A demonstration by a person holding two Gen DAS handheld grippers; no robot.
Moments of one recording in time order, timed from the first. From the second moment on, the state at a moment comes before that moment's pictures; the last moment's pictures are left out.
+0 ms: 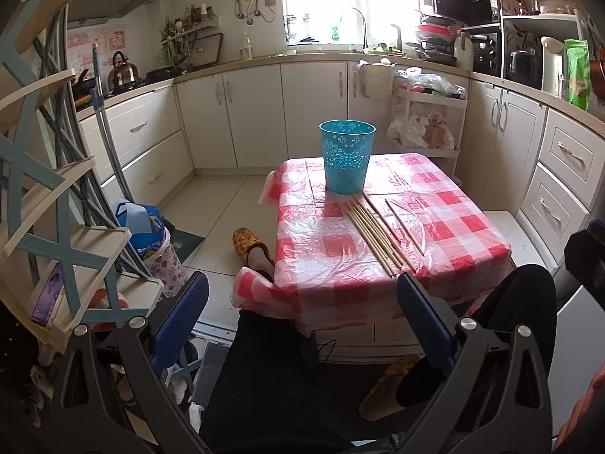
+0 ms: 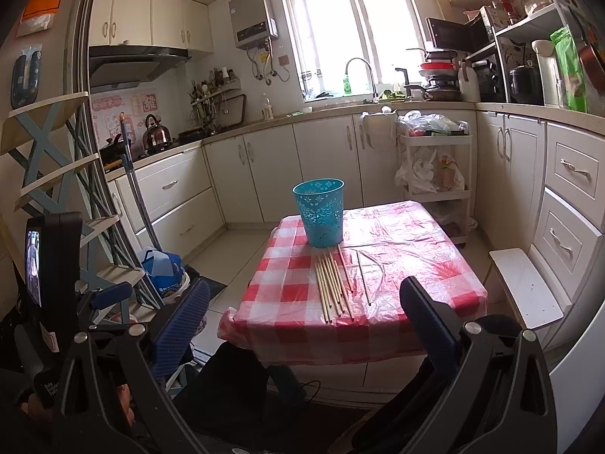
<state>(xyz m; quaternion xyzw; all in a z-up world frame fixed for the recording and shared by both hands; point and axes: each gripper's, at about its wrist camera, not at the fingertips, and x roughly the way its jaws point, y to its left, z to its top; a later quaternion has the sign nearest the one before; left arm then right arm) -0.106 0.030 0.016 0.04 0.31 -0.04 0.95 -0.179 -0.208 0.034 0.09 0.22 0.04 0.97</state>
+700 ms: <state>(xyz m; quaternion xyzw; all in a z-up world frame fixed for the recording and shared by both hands) -0.106 0.028 0.011 0.04 0.31 -0.05 0.95 -0.183 -0.214 0.036 0.09 0.23 0.05 0.97</state>
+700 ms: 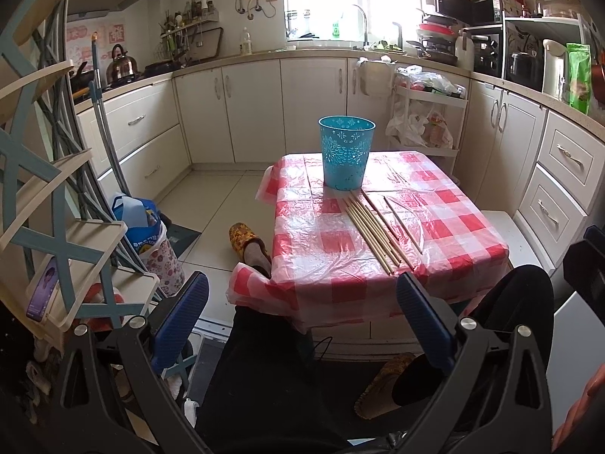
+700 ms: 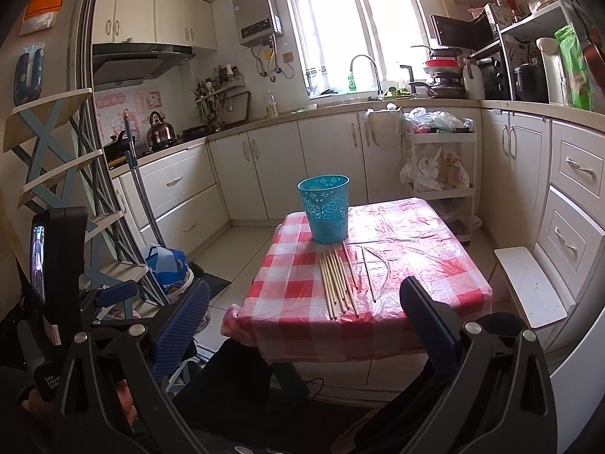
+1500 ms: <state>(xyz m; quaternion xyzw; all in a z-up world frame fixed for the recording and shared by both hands) -0.106 0.026 0.010 0.04 0.31 -0.04 0.95 -0.184 -0.213 0.034 0.09 0.23 0.05 0.97</state>
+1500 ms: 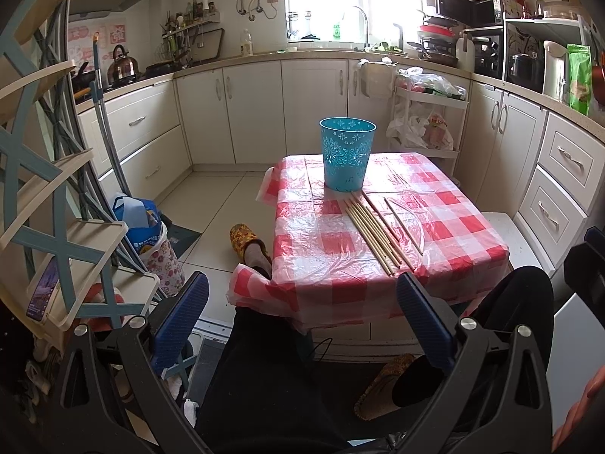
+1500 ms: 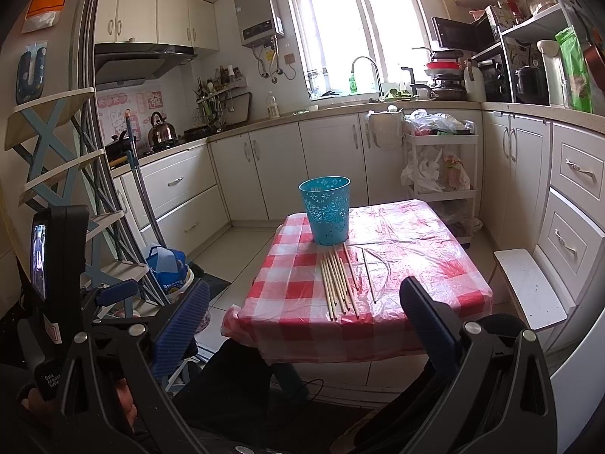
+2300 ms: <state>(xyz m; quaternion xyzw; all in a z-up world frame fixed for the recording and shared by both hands) -0.099 0.028 0.001 0.03 0.32 -0.04 0.95 -0.178 -0.211 0.025 0.08 0.24 0.06 0.97</state>
